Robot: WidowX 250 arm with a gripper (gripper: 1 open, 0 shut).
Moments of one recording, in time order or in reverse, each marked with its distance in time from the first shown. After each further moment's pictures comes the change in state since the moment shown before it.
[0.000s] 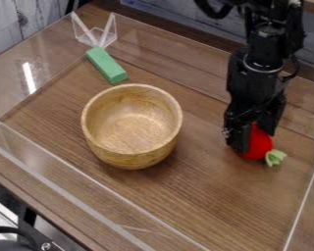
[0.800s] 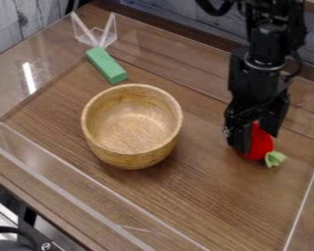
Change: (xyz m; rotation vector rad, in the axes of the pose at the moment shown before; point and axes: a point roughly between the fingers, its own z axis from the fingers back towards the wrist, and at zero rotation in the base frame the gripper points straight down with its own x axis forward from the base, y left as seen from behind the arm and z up) arm 0.000 0.003 0.012 -0.010 0.029 -0.027
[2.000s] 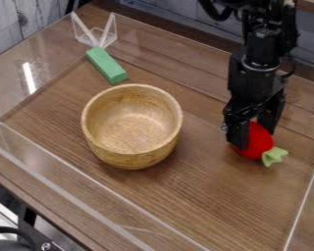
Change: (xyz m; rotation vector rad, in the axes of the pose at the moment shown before) arm 0.023 -0.015 -0.025 0.015 0.003 -0.007
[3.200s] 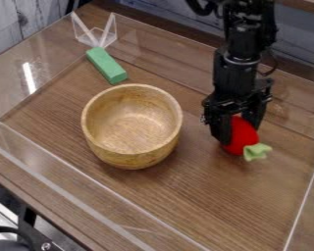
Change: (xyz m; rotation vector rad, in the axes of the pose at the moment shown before) arm 0.012 0.014 0.007 0.053 0.049 -0.144
